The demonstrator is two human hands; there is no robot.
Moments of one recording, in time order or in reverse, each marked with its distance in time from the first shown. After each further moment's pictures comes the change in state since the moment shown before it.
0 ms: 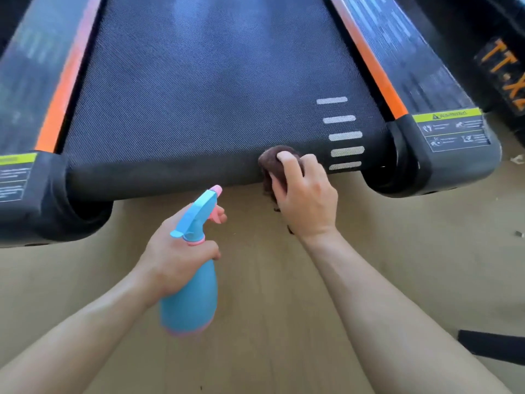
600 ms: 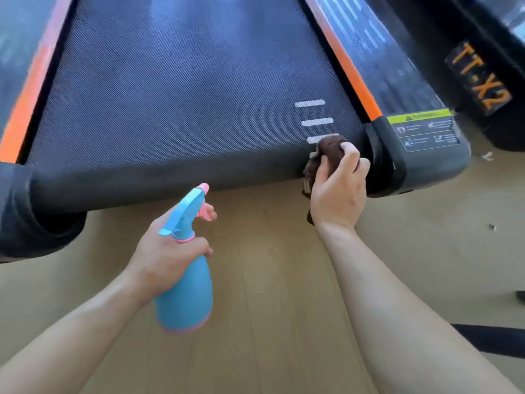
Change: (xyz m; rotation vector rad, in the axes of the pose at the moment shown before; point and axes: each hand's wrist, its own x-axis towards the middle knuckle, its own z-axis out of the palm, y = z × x) left_hand 0.015 0.007 0.013 -0.030 0.014 0.022; right_hand 0.011 0.056 -0.016 0.036 0.124 0.492
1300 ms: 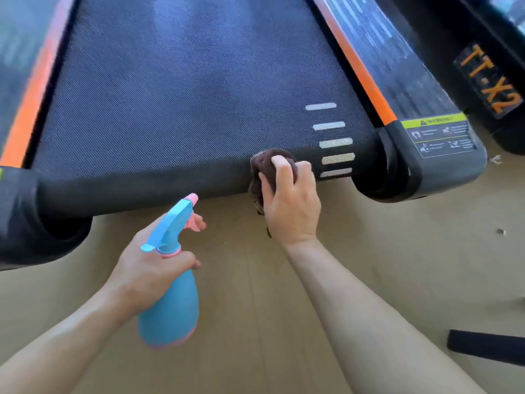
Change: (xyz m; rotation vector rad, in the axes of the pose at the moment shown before) left_hand -0.010 -0.001 -0.029 0.049 -0.039 -0.011; right_hand -0.047 -0.052 0.028 0.049 -0.050 -0.415
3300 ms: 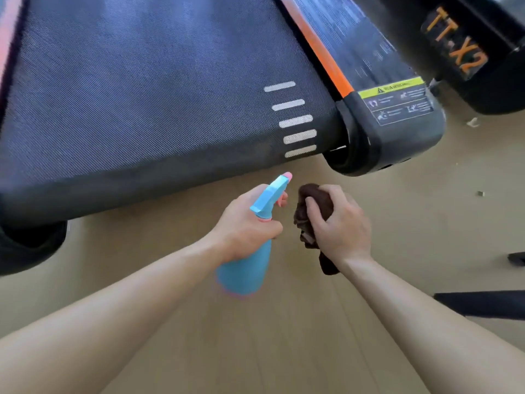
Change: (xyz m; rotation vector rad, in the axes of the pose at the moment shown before) left_hand 0.051 0.056 0.127 0.151 -0.284 0.198; right_hand -0.055 0.096 -0.093 0.082 -0.367 0.518
